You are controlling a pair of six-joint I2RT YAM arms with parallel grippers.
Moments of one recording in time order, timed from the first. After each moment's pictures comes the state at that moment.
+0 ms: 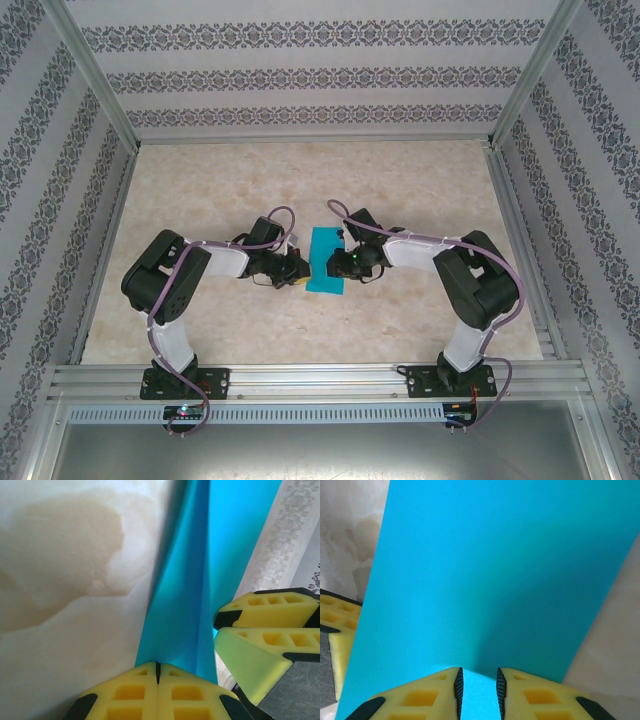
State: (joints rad) left arm -0.48 1.83 0.80 0.06 0.69 -0.91; right arm 0.56 1.77 0.93 -0.31 -0.41 0.58
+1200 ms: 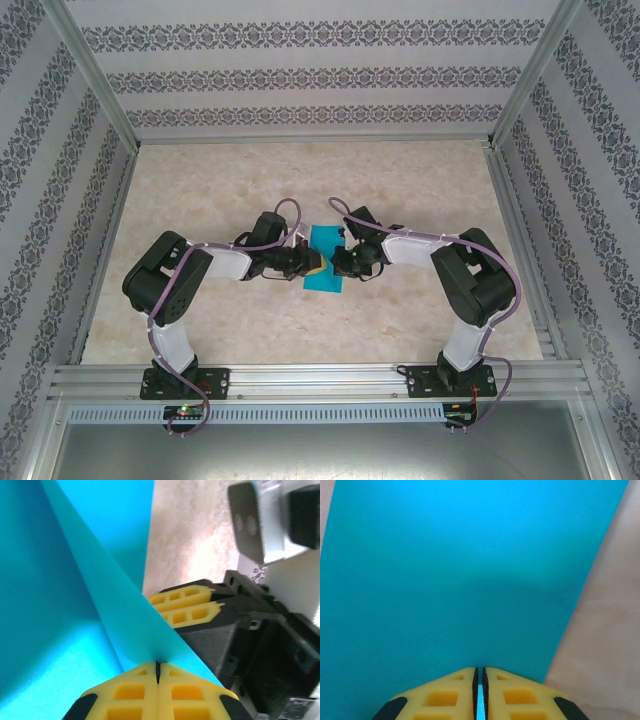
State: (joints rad) left arm -0.51 1.82 0.80 0.32 0.77 -0.99; right arm 0.55 1.79 0.95 -0.32 -0.41 0.60
